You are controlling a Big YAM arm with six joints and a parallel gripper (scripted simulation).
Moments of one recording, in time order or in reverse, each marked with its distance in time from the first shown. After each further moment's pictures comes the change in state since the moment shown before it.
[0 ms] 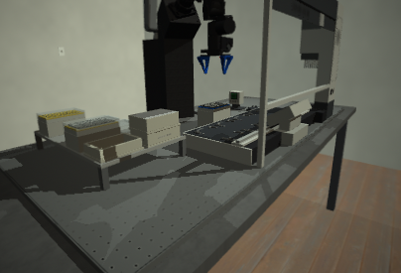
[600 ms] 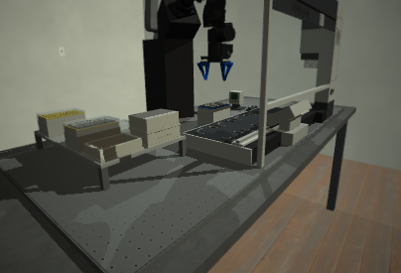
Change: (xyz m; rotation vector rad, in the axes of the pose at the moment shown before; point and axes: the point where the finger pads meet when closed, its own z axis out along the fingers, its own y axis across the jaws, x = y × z) arm 0.000 0.000 0.027 0.000 0.000 0.000
